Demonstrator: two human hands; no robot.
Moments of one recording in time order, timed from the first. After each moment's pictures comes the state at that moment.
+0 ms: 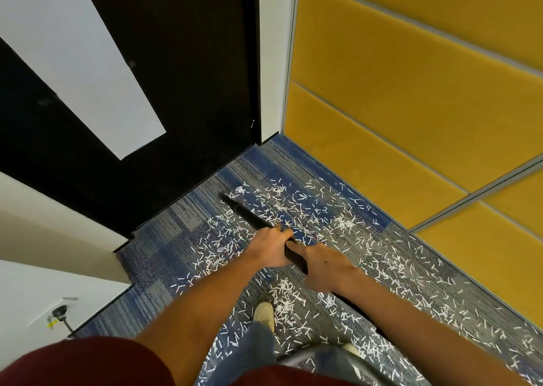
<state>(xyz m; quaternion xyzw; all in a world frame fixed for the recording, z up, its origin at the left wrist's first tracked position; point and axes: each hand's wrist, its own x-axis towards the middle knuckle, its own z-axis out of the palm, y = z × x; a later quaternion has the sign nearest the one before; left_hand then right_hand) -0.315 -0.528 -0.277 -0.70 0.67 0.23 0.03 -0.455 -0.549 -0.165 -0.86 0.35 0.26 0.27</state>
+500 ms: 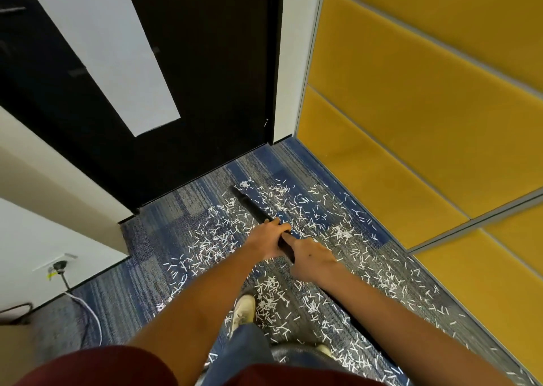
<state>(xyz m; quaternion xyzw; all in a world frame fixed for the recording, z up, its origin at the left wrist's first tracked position) -0.378 -0.535 -0.279 -0.76 0.59 0.26 -0.05 -0.505 -0.564 -0.180 -0.86 0.36 0.25 0.26</state>
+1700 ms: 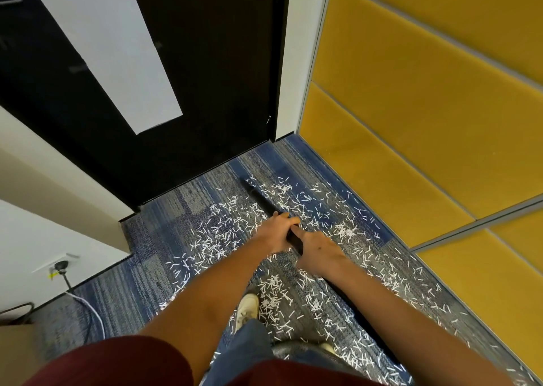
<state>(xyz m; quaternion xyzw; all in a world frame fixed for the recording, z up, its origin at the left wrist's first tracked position) -0.361 -0.549 -0.272 -0.75 0.60 0.28 -0.06 -0.482 -0.577 -0.187 -0.84 0.39 0.23 0.29</state>
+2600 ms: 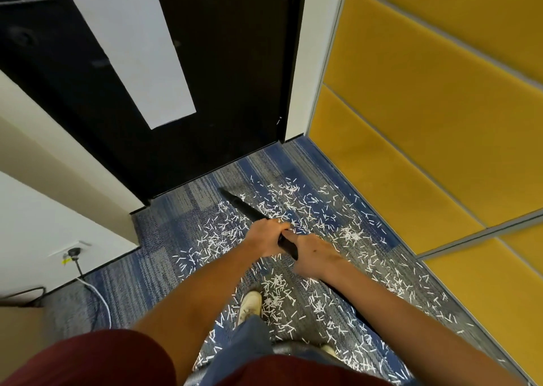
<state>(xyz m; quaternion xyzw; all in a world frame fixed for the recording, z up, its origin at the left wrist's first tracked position) -0.348 -0.511 -0.276 -0.76 0.61 0.22 -0.04 -0.479 -0.554 -0.180 -0.87 0.32 0.25 0.29</state>
